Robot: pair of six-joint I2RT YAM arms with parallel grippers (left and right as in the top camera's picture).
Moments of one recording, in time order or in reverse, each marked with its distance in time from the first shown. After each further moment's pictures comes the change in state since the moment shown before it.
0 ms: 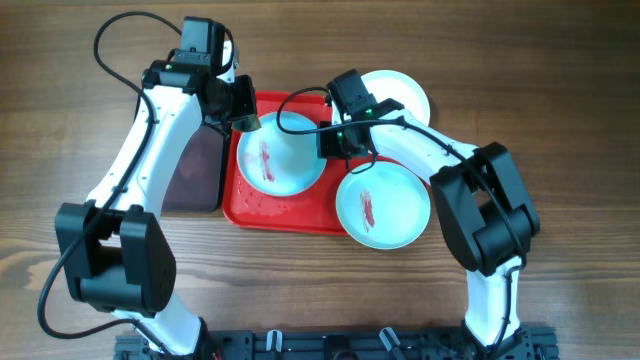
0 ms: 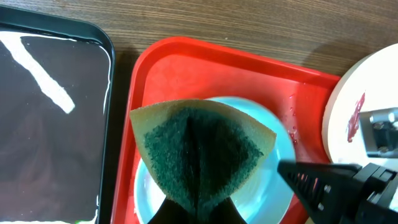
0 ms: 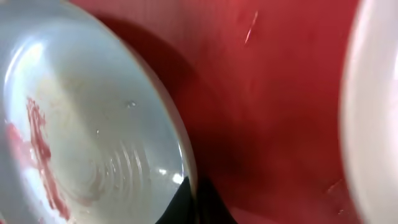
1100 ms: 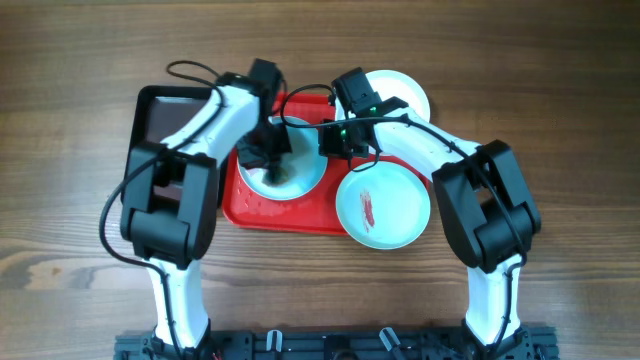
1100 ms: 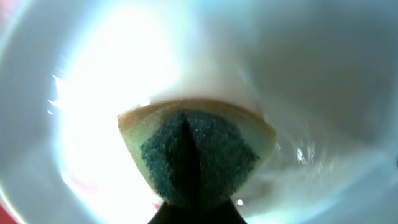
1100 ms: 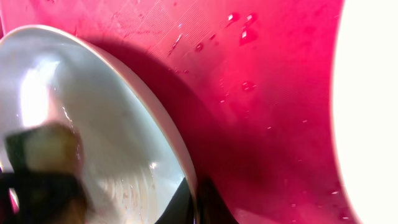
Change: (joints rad) left arm -0.158 0.289 0.000 -0.174 -0.026 -0.222; right arm -0.027 0.008 0.000 0.023 -0.050 0.037
